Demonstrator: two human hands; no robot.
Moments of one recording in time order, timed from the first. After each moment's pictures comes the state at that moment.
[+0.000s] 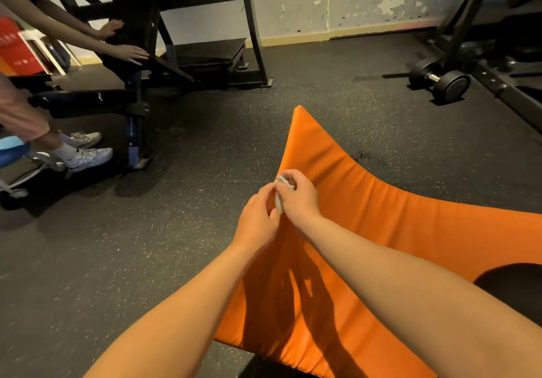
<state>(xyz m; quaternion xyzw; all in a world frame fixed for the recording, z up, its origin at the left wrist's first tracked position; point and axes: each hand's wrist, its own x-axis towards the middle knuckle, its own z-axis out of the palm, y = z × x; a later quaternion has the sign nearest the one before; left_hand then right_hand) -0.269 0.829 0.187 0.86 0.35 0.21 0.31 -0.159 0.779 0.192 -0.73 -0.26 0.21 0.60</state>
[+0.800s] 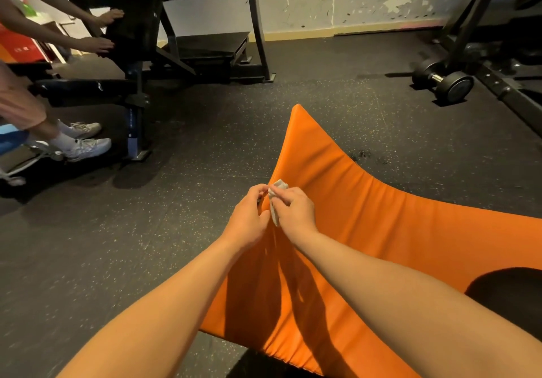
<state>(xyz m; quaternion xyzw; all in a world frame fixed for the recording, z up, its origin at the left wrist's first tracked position) -0.283 0.836 0.188 0.85 0.35 0.17 0.36 -0.176 0.760 0.170 -0.76 -0.35 0.17 0.52</state>
